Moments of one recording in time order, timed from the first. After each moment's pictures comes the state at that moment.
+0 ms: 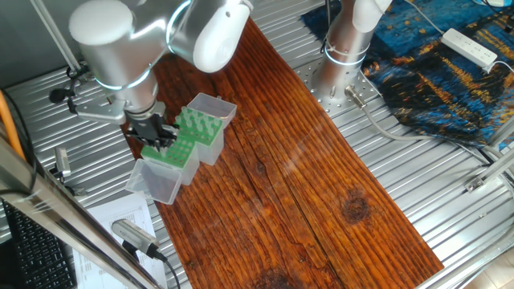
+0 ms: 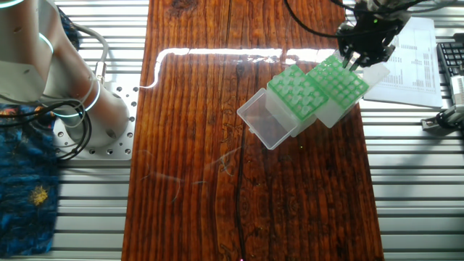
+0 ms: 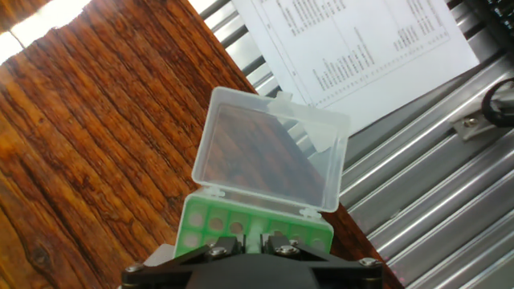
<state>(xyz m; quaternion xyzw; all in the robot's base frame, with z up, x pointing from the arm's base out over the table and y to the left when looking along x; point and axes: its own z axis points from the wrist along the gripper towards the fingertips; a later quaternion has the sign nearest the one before) 0.625 0.067 0.180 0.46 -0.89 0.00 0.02</state>
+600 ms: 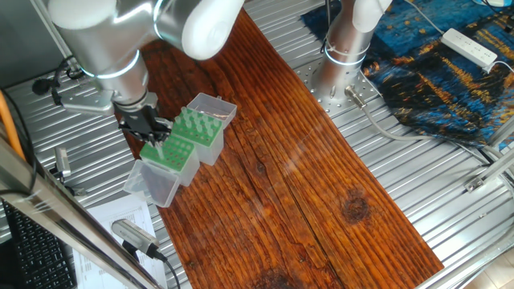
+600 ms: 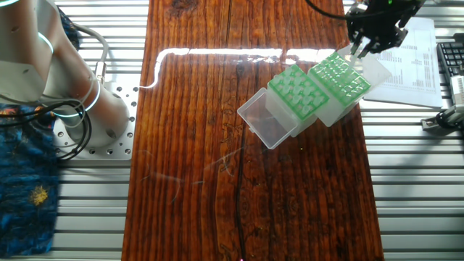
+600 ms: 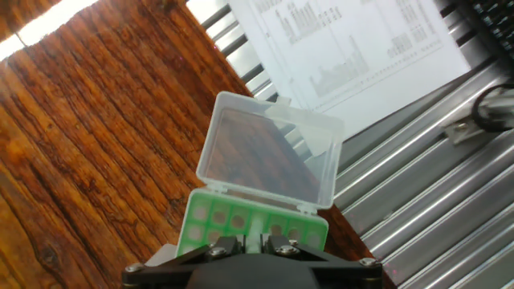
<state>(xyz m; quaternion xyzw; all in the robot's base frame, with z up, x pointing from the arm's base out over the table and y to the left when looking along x) 0.629 0.073 0.216 0.47 -0.88 0.00 0.02</state>
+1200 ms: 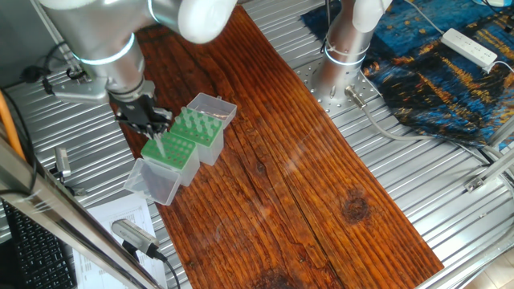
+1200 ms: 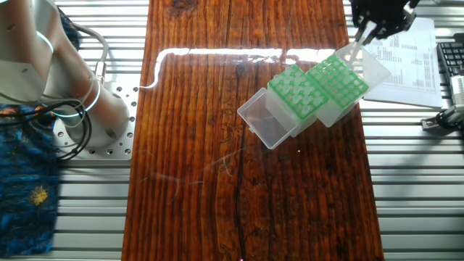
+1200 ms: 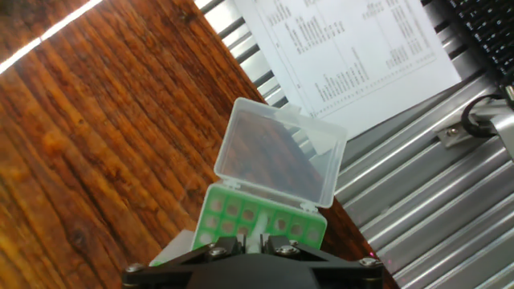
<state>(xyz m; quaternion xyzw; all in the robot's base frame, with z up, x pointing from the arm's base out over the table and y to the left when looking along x) 0.624 0.077 0.261 0.48 -0.88 -0.01 0.03</state>
